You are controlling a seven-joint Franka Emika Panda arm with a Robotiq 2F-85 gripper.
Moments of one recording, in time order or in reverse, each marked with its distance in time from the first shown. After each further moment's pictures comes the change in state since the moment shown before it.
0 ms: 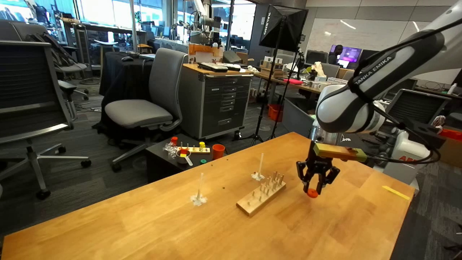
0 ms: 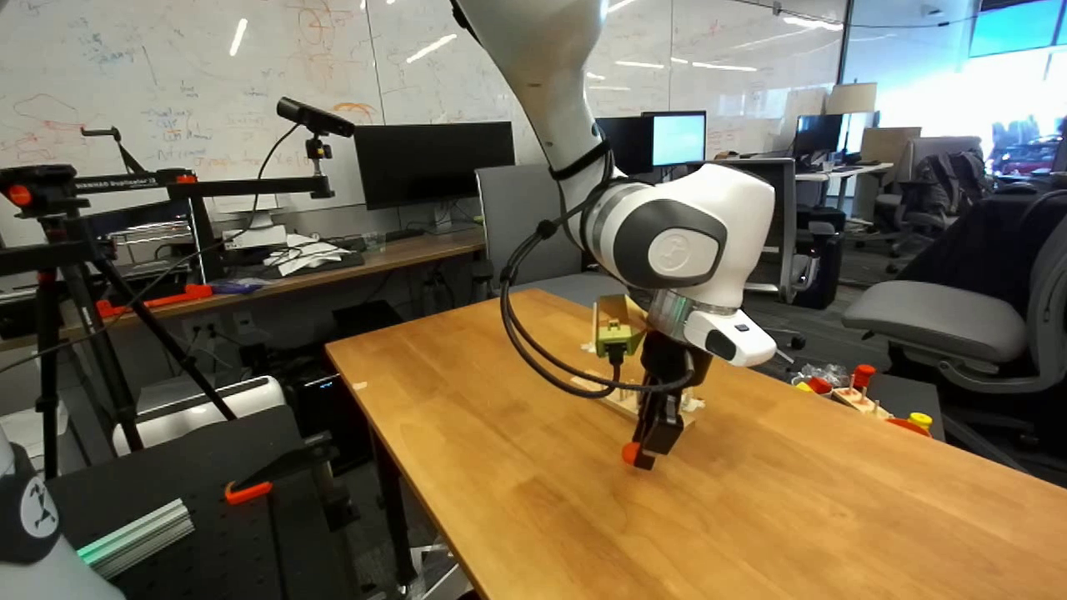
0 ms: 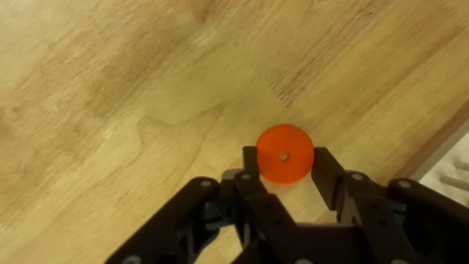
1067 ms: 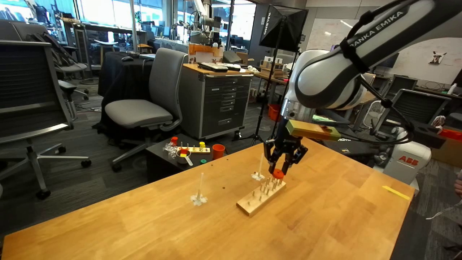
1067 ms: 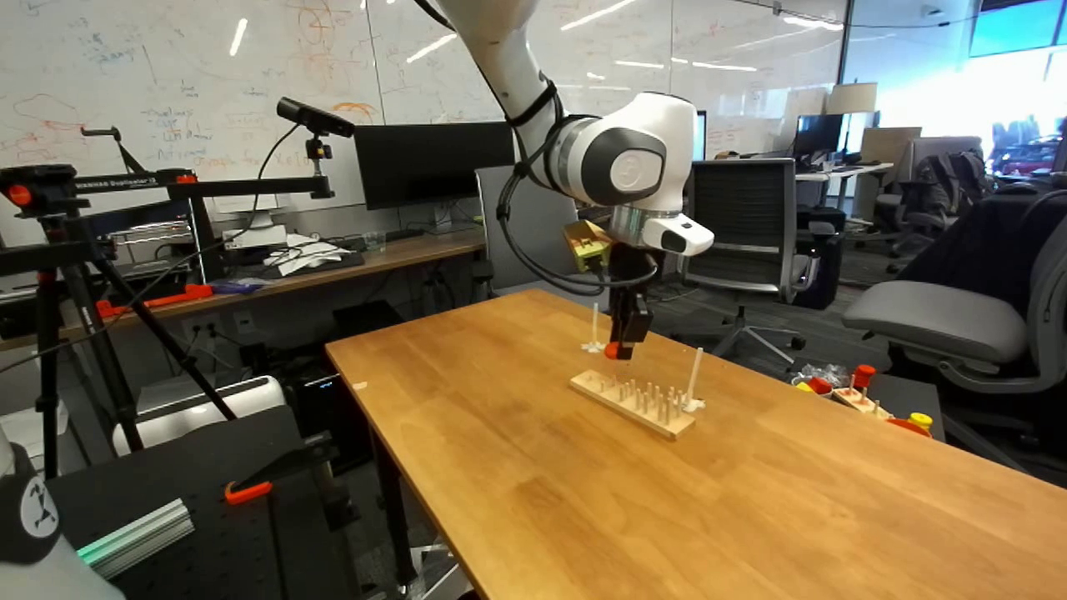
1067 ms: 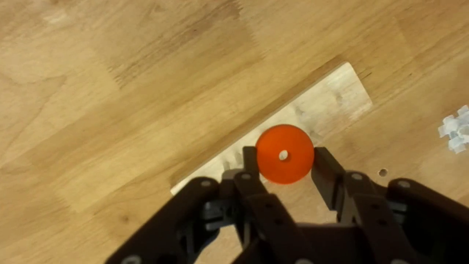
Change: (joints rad) arm 0.156 -0.062 0.035 0.117 -0.026 -0.011 0.000
